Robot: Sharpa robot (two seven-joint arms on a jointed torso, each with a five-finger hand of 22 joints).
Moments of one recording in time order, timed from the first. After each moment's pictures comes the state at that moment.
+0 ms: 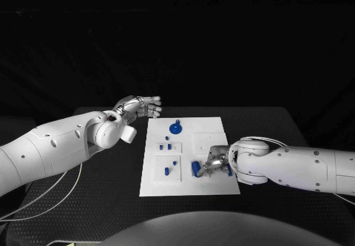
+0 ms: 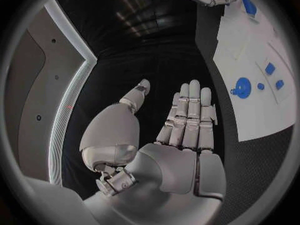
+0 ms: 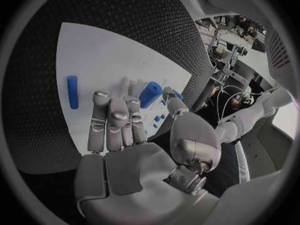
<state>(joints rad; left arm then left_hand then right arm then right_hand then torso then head) 1.15 -0.64 -0.11 1.19 -0.13 -0.07 0.21 0.90 -0.09 0.42 -0.20 0.05 0.76 0.20 0.32 0.50 1.14 0.14 0.08 0.19 0.96 0.10 0.43 0.58 0.04 0.70 0.00 0.52 1.24 1.07 -0.83 -0.24 1.62 -1.22 -0.05 -0.56 0.61 -0.12 0.48 -0.29 0.05 1.06 0.08 0.27 0.56 1.17 -0.03 1.08 1.08 1.31 -0.13 1.22 1.05 0.25 1.13 -0.04 0.93 1.30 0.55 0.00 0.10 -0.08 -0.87</state>
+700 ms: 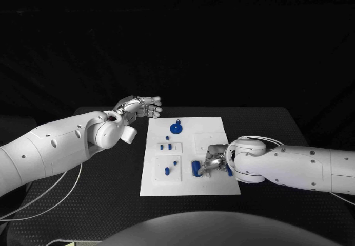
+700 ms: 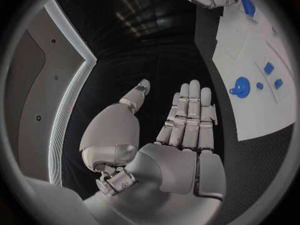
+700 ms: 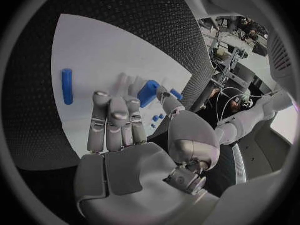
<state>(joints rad) 1.15 -0.64 -0.11 1.19 -0.13 -0.07 0.21 0.90 -0.09 0.42 -0.20 0.05 0.76 0.20 0.32 0.50 1.14 0.14 0.08 0.19 0.96 0.10 0.43 0.58 0.04 0.70 0.00 0.52 1.24 1.07 -0.80 -0.24 1.60 -1.25 -0.06 -0.56 0.64 -0.06 0.54 -0.27 0.05 1.07 0.08 0.27 0.56 1.18 -0.03 1.07 1.08 1.31 -0.13 1.22 1.05 0.25 1.14 -0.04 0.93 1.30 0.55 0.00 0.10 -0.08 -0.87</state>
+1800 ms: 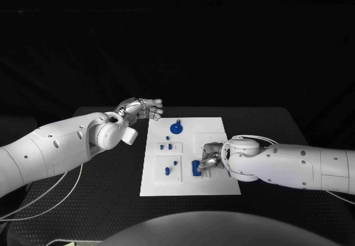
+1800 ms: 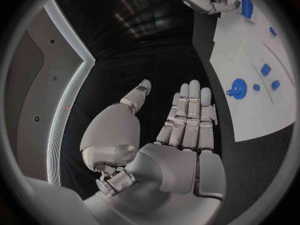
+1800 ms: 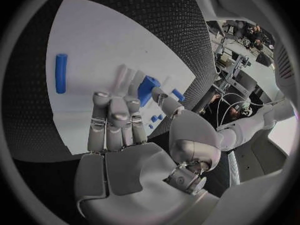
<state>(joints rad) 1.15 -0.63 -0.12 1.18 -0.13 -0.07 0.21 0.91 -0.09 0.42 -0.20 0.05 0.76 0.20 0.32 0.50 1.14 0.14 0.08 0.19 0.96 0.10 0.43 0.59 0.05 0.70 0.00 0.51 1.25 1.07 -0.74 -0.24 1.56 -1.32 -0.05 -0.55 0.67 -0.13 0.74 -0.28 0.05 1.07 0.08 0.27 0.55 1.19 -0.03 1.07 1.08 1.31 -0.13 1.22 1.05 0.25 1.15 -0.03 0.93 1.30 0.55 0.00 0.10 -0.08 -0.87</state>
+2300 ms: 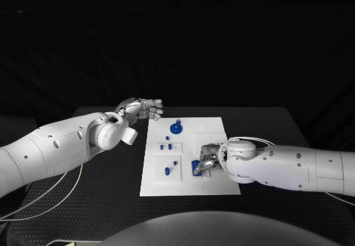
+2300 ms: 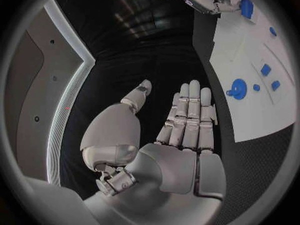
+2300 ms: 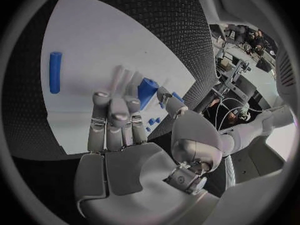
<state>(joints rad) 1.15 -0.63 -0.12 1.18 -0.13 -0.06 0.21 0.91 -0.08 0.42 -0.20 0.05 0.76 0.20 0.32 0.50 1.14 0.14 0.08 0.19 0.96 0.10 0.42 0.59 0.05 0.70 0.00 0.51 1.25 1.05 -0.73 -0.24 1.55 -1.37 -0.04 -0.55 0.68 -0.15 0.72 -0.28 0.05 1.07 0.08 0.28 0.55 1.19 -0.03 1.07 1.09 1.31 -0.13 1.22 1.05 0.25 1.15 -0.03 0.93 1.30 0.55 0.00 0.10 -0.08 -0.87</state>
